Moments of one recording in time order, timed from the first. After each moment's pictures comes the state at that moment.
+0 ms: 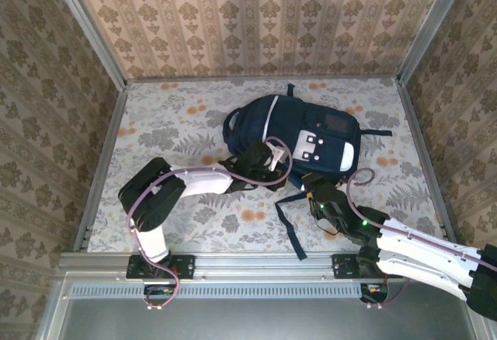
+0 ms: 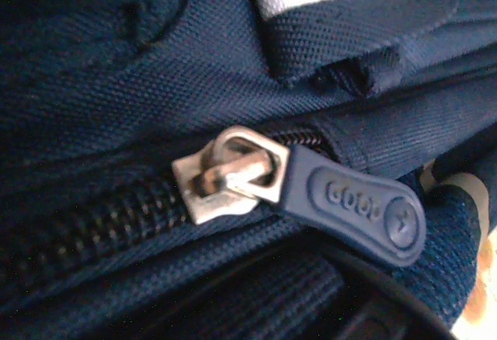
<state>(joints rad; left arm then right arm) -0.92 1.80 0.98 0.09 0.30 -0.44 0.85 0.75 0.34 -0.22 0.43 1.82</state>
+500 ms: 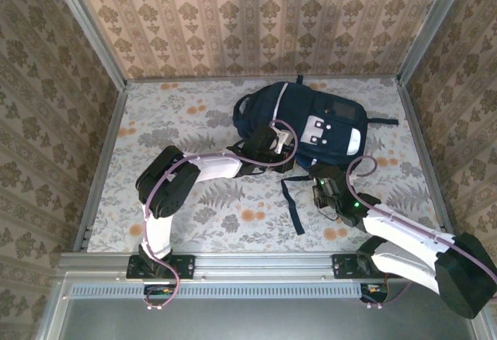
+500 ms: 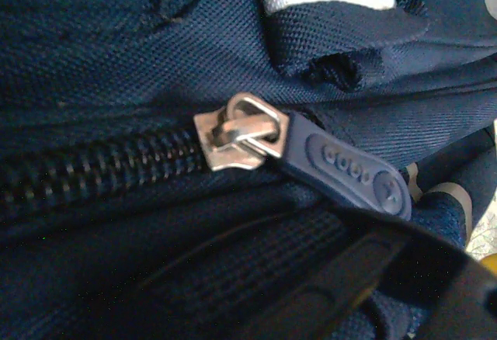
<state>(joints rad) -0.86 1.96 1.17 0.12 0.38 -0.49 0.58 1.00 0.38 -0.09 0.24 1.78</state>
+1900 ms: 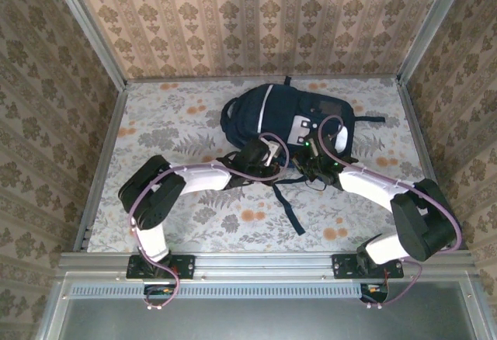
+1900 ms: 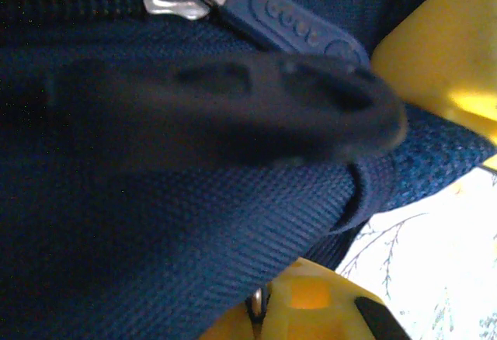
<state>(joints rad) -0.90 1.79 0.97 0.04 0.17 -0.38 0.45 1.43 0.73 -0.10 -0.05 1.27</state>
